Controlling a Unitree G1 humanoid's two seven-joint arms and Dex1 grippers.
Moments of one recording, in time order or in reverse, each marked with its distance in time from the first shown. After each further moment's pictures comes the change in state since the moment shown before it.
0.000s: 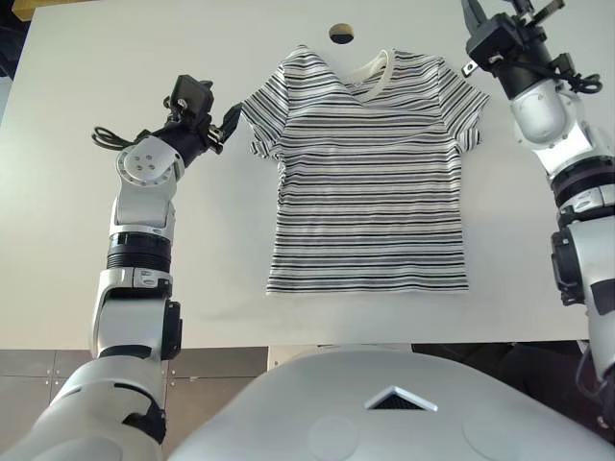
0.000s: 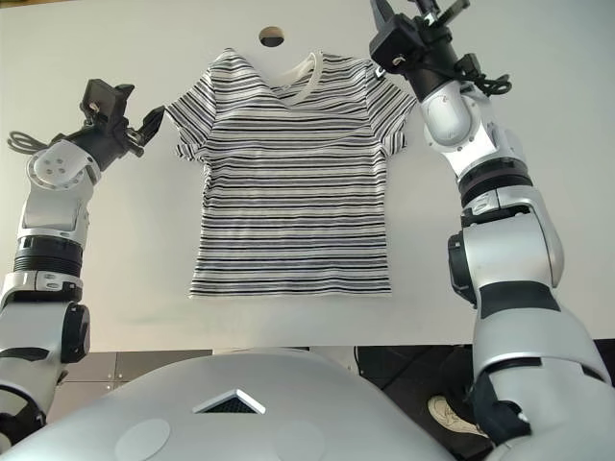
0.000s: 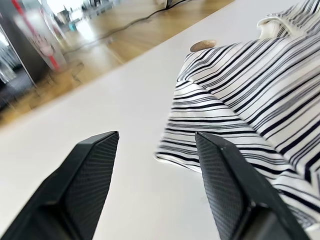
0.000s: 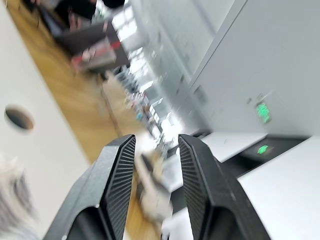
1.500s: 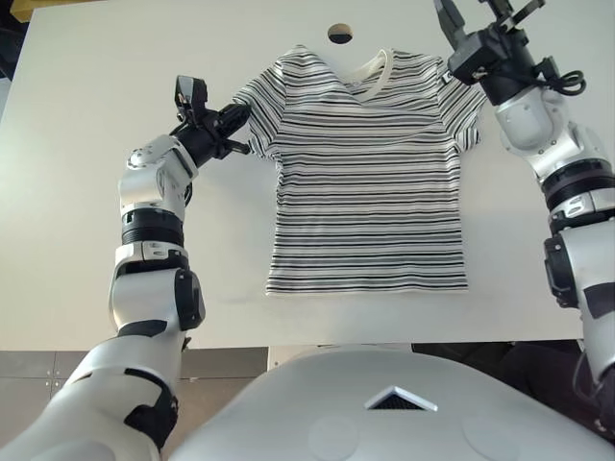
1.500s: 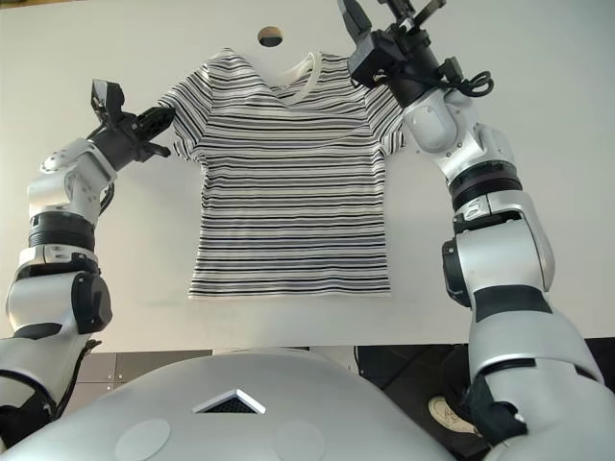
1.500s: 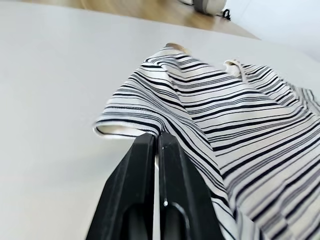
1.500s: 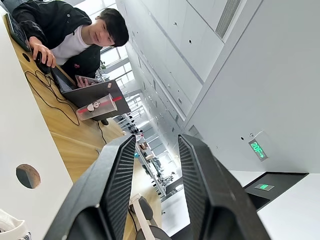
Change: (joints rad) left arm -0.064 -0.075 0.164 0.046 -0.182 0.328 -0.199; right arm 0.030 0.028 -0.001 -0.052 -0.026 -0.052 0.002
